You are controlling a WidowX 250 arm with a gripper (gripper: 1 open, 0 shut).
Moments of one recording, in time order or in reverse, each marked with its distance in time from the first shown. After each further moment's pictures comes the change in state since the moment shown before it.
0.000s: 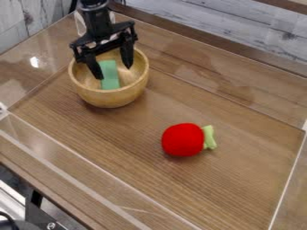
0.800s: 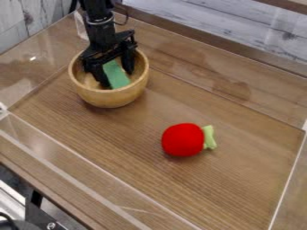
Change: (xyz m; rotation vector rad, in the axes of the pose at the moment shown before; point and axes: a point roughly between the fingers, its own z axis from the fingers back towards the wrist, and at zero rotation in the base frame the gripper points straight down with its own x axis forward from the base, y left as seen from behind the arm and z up) arm 0.023 0.000 -0.026 -0.002 -0.057 0.195
